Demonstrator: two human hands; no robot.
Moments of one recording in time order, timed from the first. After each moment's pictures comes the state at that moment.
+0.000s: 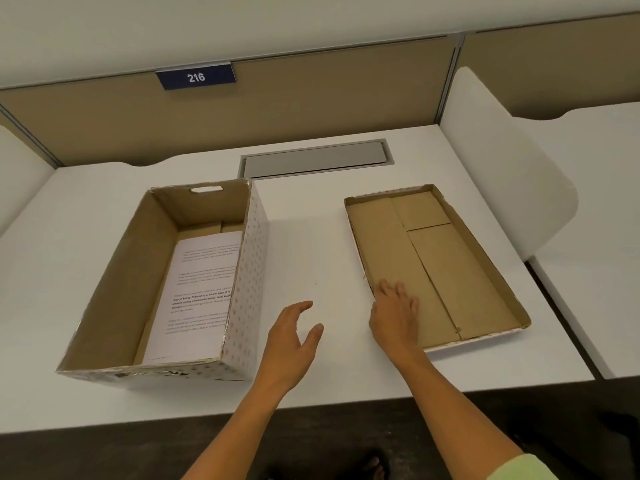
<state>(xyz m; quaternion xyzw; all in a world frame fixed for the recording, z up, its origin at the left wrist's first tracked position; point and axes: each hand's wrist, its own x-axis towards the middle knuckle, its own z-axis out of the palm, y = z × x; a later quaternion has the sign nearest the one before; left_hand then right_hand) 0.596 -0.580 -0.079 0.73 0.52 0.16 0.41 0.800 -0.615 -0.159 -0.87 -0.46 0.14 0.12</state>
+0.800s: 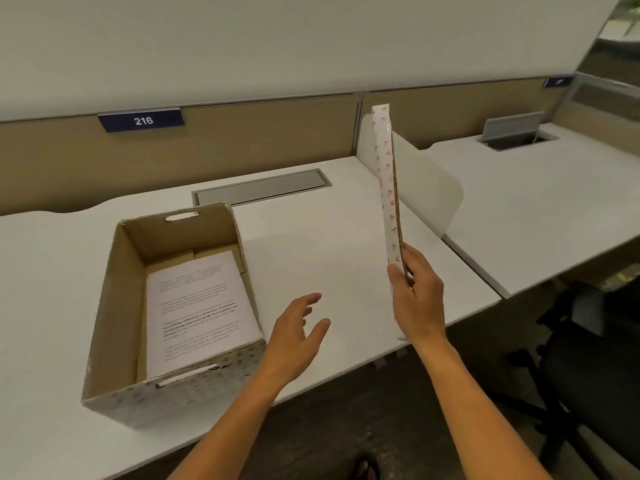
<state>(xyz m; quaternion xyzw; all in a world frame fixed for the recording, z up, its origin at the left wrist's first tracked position) 0.520 -0.575 -0.047 0.82 0.29 0.17 0.47 0.678 -0.702 0.008 -0.76 -0.30 0.02 0.58</state>
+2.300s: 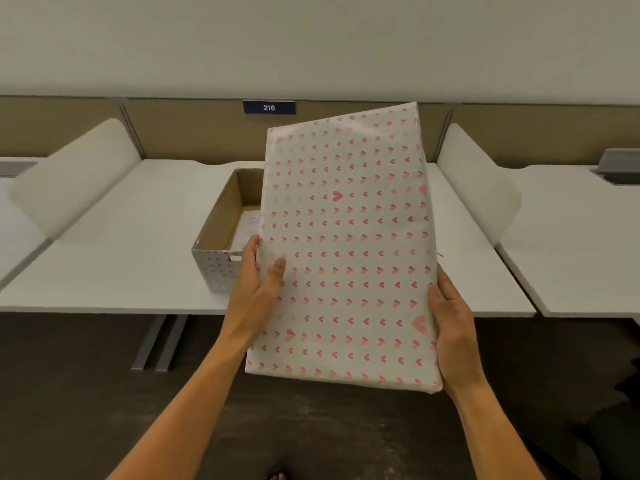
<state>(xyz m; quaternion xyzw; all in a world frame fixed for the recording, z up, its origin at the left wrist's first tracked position) 0.393 -0.723 0.042 0.67 0.44 0.40 0.45 0.608 -0.882 0.035 -0.53 -0.36 0.36 0.68</state>
